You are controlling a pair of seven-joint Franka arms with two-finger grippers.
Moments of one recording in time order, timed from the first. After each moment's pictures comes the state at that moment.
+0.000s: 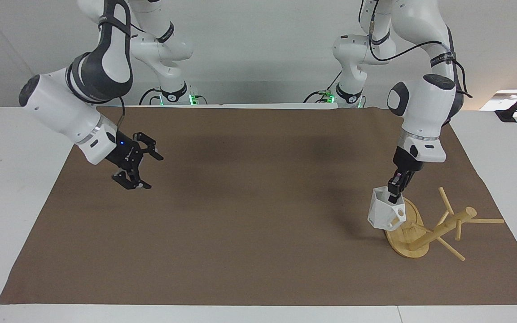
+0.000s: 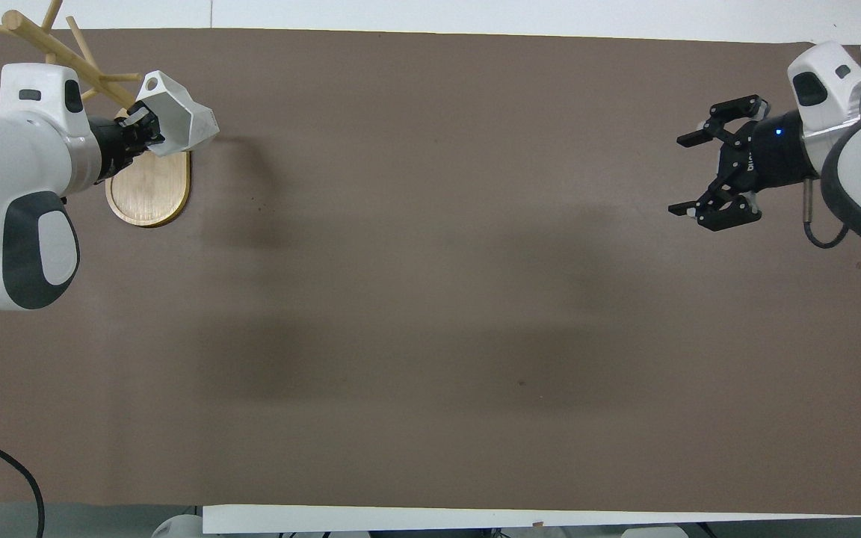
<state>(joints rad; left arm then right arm) -0.26 0.11 0.08 -2.04 -0.06 2.60 -0.73 0.02 0.12 -0.06 -1.74 0.38 1.83 -1.41</state>
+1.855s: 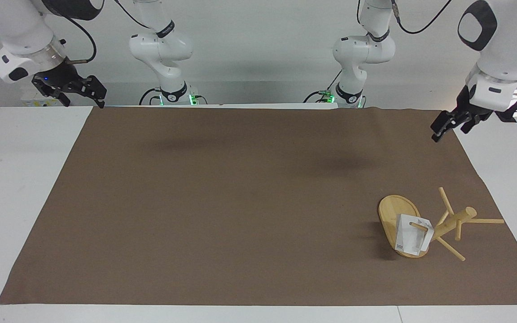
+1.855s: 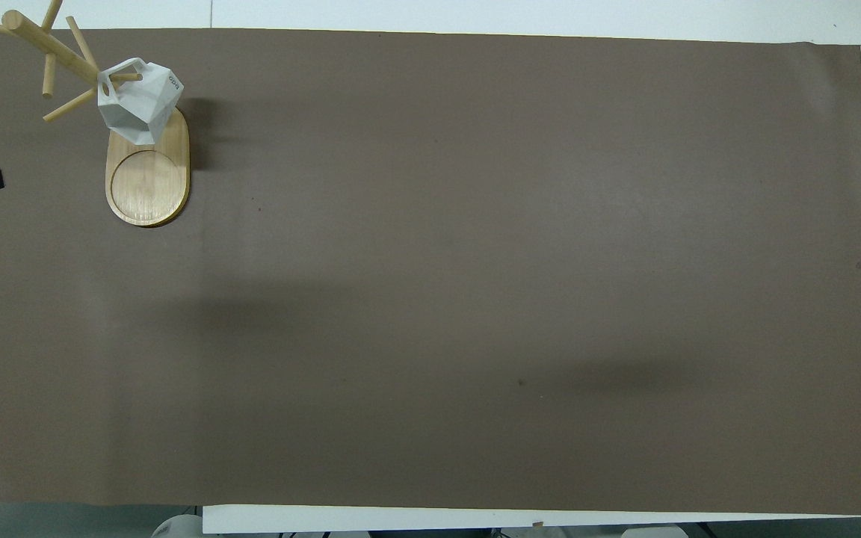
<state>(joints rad) -0.11 -0.04 0.08 -1.60 0.11 1.56 -0.10 0.01 -0.07 -0.16 -1.61 -0.06 1.38 -0.10</state>
